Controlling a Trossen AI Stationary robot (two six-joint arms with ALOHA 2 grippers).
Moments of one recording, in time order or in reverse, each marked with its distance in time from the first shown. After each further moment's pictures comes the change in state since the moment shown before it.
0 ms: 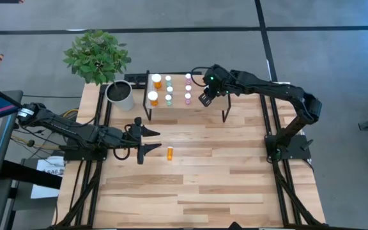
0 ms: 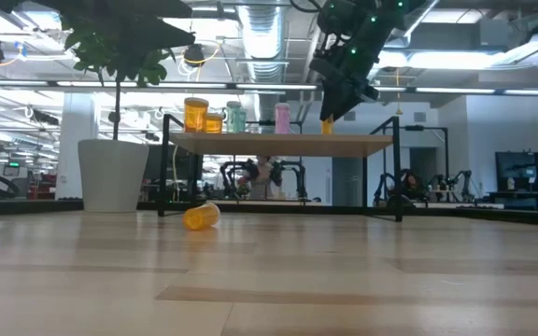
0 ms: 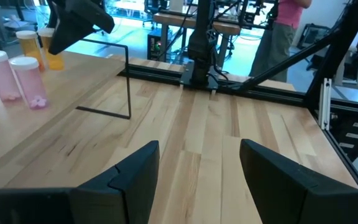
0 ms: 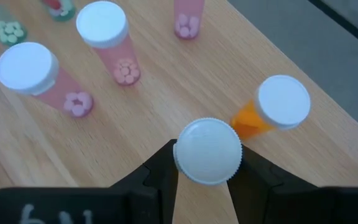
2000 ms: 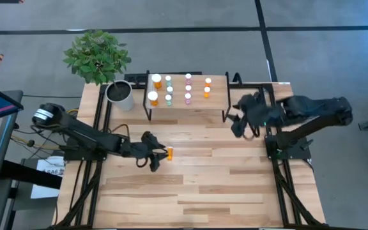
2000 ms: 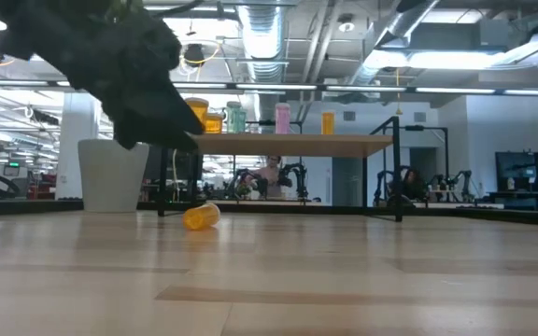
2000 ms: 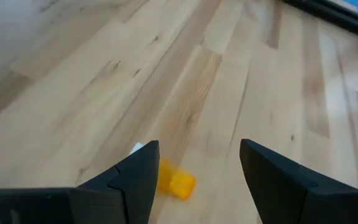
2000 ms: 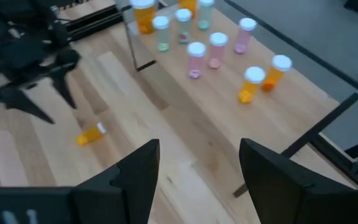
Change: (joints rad) left arm -0.011 0.387 0.000 -0.009 0.028 -0.357; right arm 0.651 -0.458 0.001 -0.378 0.427 0.400
